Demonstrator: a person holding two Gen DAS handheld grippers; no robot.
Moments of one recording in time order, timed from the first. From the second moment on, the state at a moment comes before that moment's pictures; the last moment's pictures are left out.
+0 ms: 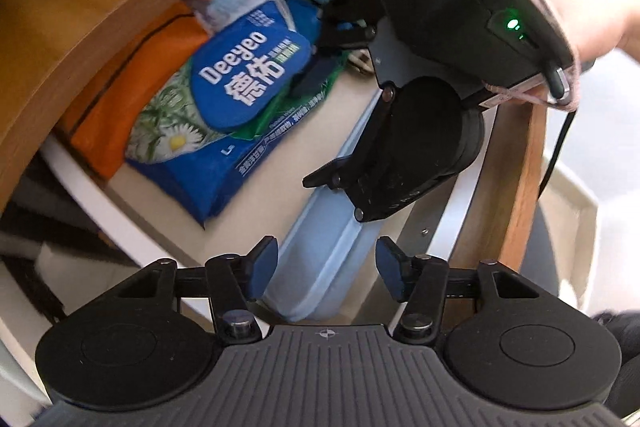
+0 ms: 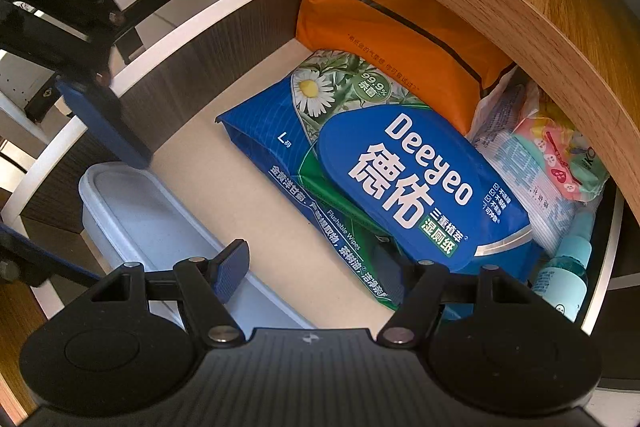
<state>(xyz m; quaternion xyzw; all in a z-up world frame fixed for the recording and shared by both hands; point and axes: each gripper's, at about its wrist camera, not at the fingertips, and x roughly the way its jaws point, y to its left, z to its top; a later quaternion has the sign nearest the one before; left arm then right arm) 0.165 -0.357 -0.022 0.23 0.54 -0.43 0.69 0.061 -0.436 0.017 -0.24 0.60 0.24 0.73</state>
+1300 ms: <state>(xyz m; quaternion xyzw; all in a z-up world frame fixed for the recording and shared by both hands) 0.189 -0.335 -0.033 0.14 0.56 -0.39 0.72 0.032 -0.438 0.031 -0.34 0.58 0.38 0.63</state>
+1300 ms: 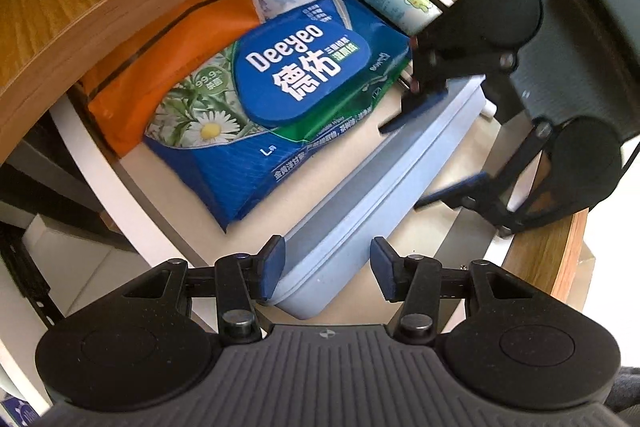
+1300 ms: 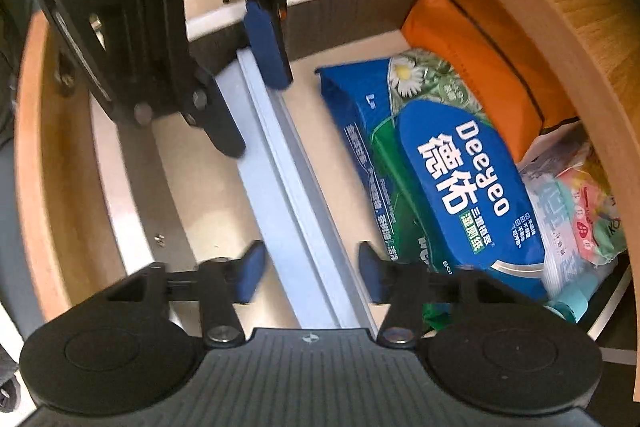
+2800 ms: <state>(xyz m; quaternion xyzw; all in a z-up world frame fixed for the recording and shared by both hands) 0.165 -0.227 0.001 -0.36 0.51 -0.25 0.74 -0.099 -0.385 0.074 -0.65 0.26 0.17 0.69</state>
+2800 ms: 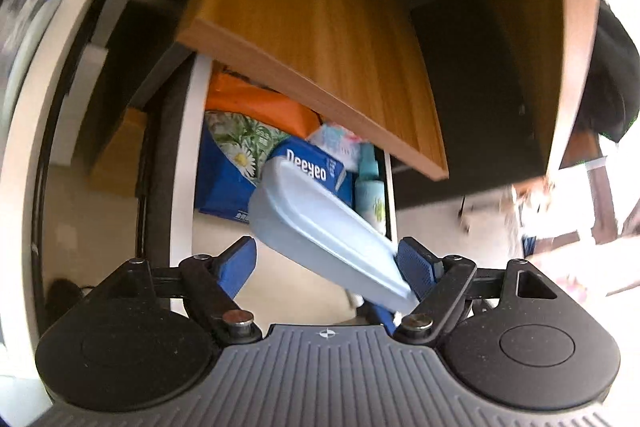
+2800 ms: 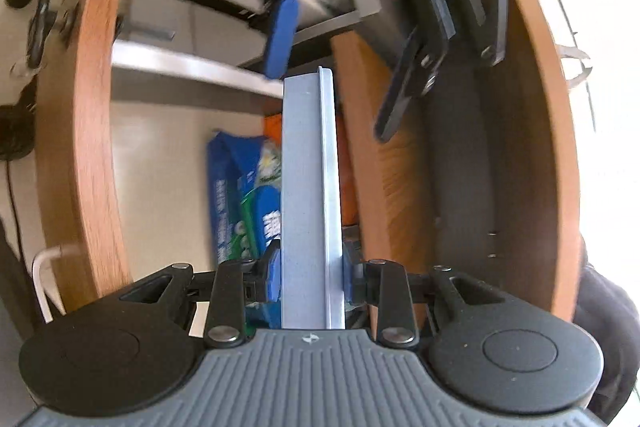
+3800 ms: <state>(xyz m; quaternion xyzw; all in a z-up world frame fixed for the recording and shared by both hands) 0.063 -0.054 0.054 -0.47 0.36 -0.13 0.80 -0.126 -0.230 0.130 -0.68 0.11 0.28 0.66</state>
